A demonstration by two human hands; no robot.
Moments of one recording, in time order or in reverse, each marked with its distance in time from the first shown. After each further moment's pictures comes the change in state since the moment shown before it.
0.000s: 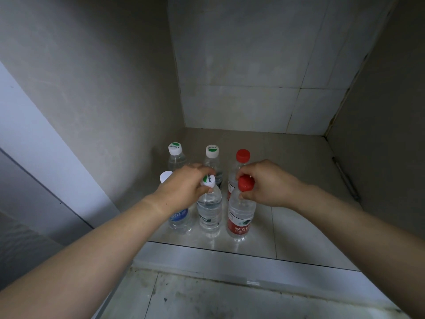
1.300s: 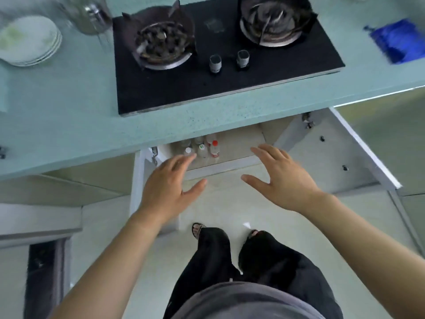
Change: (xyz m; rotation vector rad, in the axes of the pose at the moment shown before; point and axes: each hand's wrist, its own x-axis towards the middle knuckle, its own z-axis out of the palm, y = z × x) left_hand -0.286 0.243 -0.596 -0.096 -0.178 0.080; right_hand -0.307 -0.405 -0.541 0.189 -0.080 0.591
